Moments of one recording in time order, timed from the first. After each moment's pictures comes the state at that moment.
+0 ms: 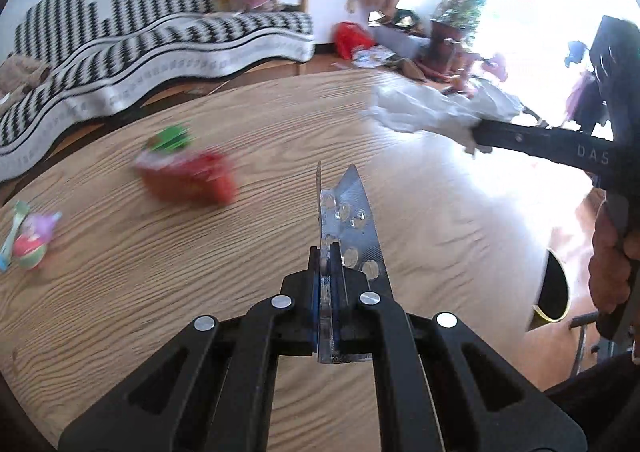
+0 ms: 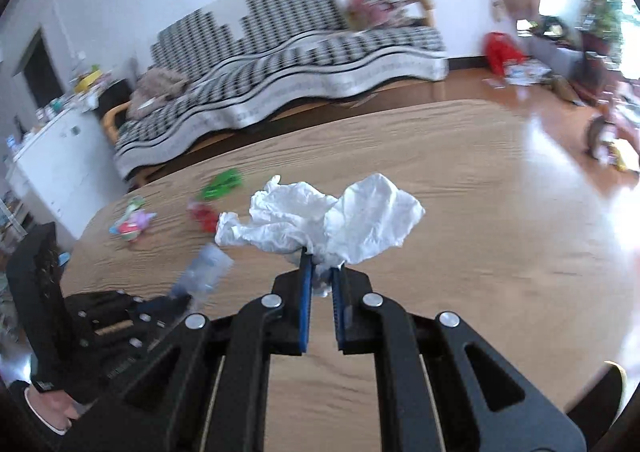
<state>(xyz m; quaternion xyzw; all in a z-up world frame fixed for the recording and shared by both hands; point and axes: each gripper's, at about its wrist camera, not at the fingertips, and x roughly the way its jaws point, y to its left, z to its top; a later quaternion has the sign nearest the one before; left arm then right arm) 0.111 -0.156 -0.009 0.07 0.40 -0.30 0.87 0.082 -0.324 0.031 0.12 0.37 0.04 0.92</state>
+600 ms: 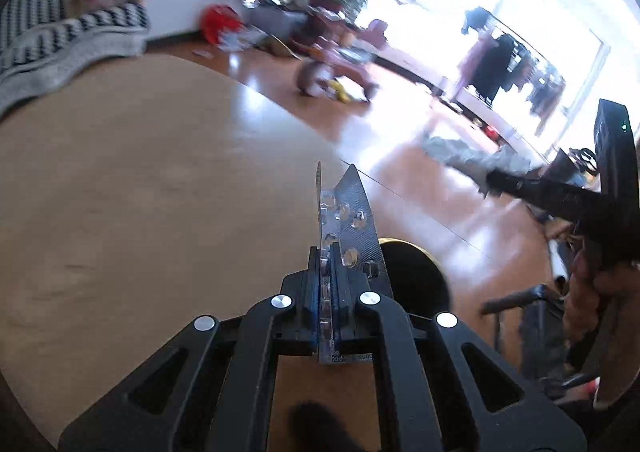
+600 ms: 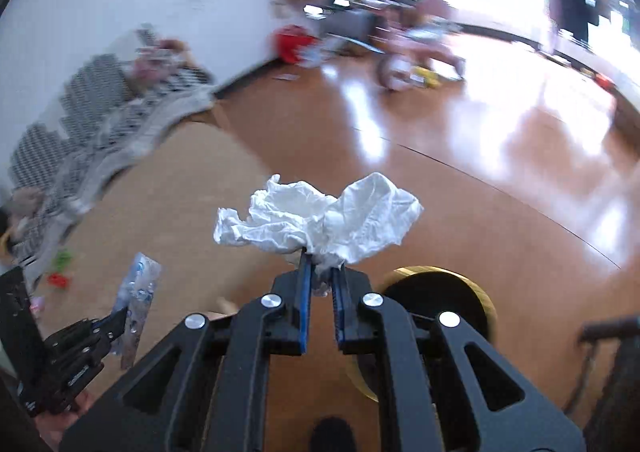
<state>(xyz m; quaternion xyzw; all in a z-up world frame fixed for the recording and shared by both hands) -0.023 -0.457 -0.027 0.06 0.42 -0.48 0.77 -0.182 -0.647 0.004 0.24 0.36 -0.26 0.86</state>
